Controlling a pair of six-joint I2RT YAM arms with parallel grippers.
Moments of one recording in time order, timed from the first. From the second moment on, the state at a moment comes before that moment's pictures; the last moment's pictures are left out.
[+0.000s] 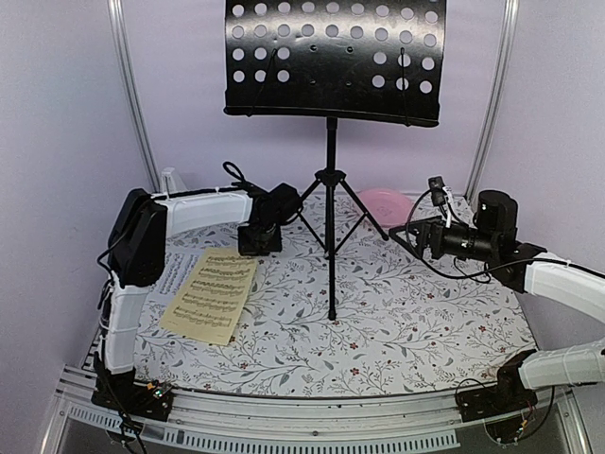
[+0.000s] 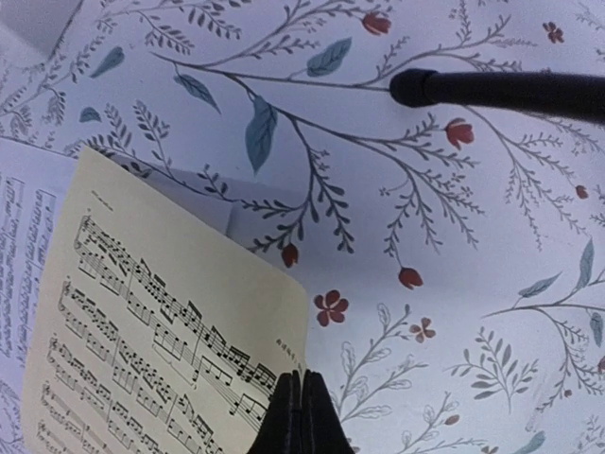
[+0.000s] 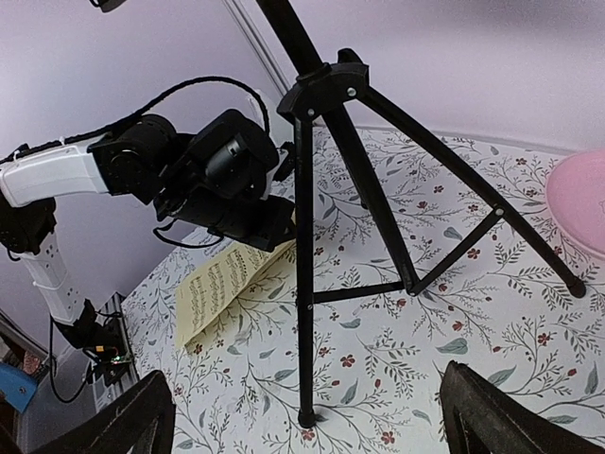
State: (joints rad) left arm -0.71 2.22 1.84 -0.96 -0.50 -0.83; right arm 0.42 1.12 0.68 0.19 -0.56 0.34
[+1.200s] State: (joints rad) left arm -0.58 1.60 0.81 -0.34 -0.09 -0.78; right arm 0.70 1.05 0.66 0.09 -0.58 0.35
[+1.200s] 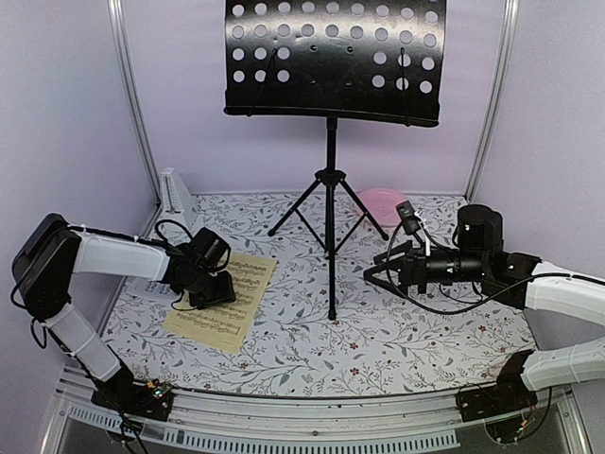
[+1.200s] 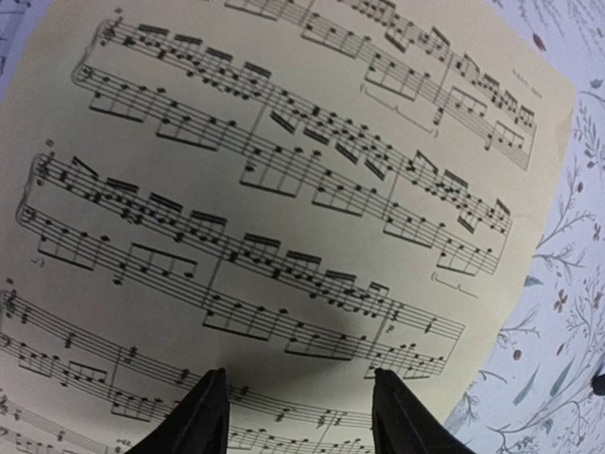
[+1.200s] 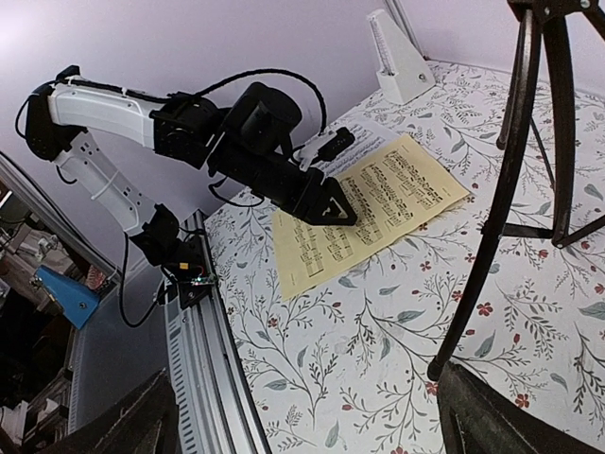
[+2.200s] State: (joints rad) left arm -0.85 1.17 0.52 -0.20 -0.09 -1.03; right arm 0.89 1.40 0.74 0.11 -0.47 0.34
